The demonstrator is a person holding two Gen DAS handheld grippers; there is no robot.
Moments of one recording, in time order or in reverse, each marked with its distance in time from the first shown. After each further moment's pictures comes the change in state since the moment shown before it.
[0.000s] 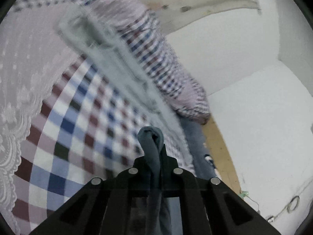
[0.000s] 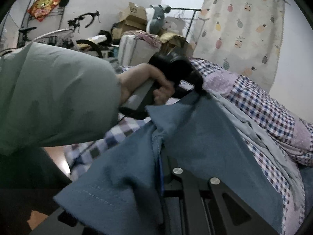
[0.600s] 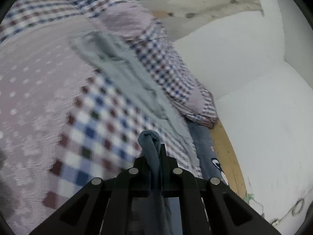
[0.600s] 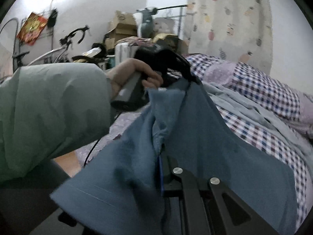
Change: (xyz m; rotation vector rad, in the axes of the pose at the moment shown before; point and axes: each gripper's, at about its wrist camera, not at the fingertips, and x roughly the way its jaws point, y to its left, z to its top) left arm -0.013 -0.009 0.012 0.007 0.000 0.096; right arm -0.010 -0.011 -0.006 0.213 0.000 0.023
